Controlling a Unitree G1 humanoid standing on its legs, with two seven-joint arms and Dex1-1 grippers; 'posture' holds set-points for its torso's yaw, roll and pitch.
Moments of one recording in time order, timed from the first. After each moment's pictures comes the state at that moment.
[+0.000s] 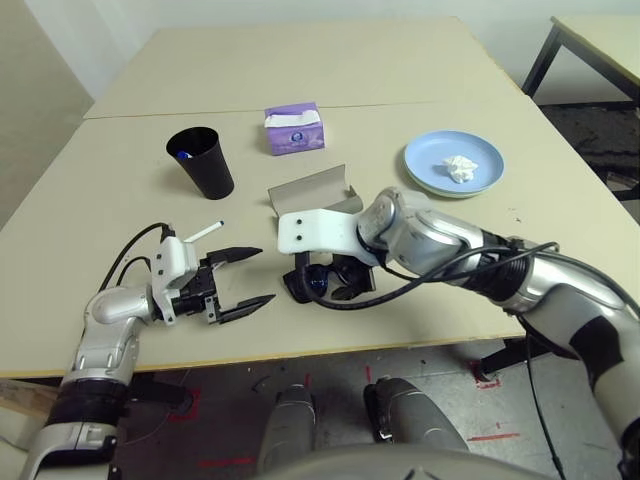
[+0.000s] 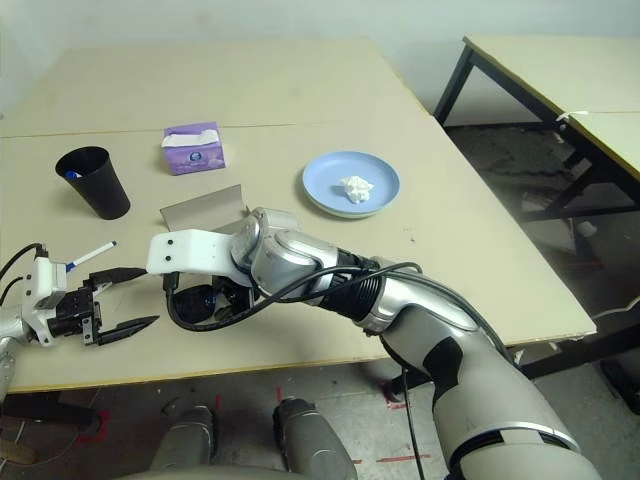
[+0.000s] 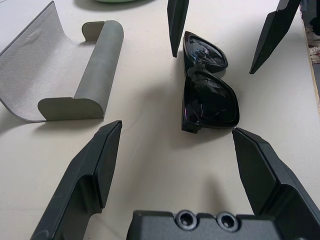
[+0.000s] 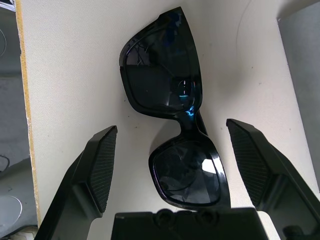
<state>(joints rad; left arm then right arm) -0.10 0.69 0.12 0.30 -0.40 -0.28 -1.29 -1.11 -0.36 1.00 -0.08 0.02 1.00 1.05</state>
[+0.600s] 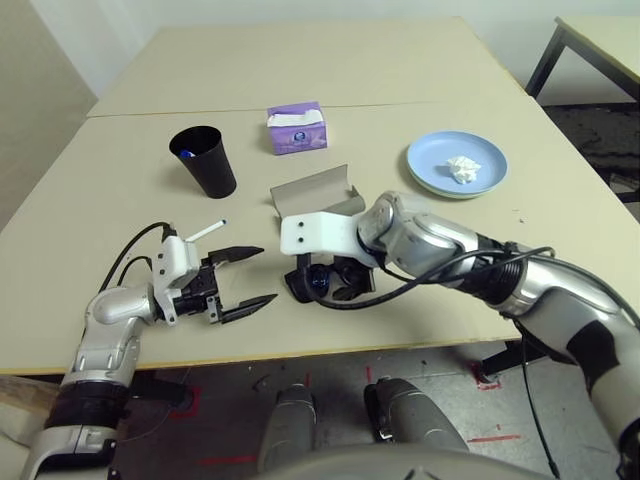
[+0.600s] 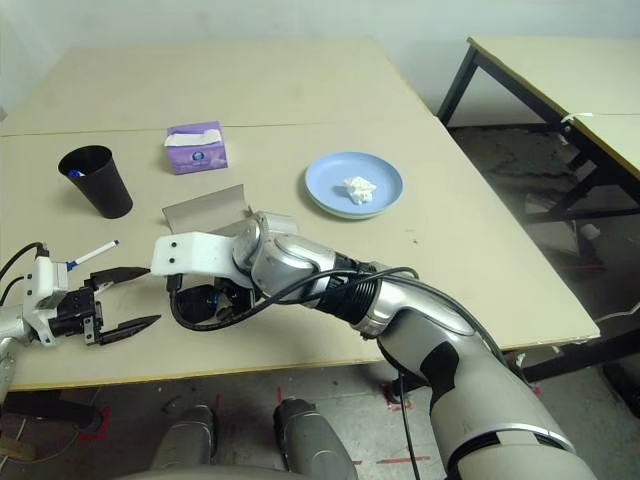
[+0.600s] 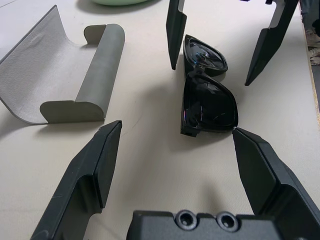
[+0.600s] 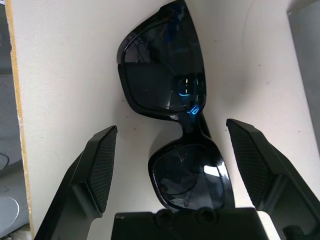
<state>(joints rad) -0.09 0.69 0.12 0.26 -0.40 -0.25 -1.28 -1.08 -0.37 1.00 -0.06 -0.02 0.98 1.07</state>
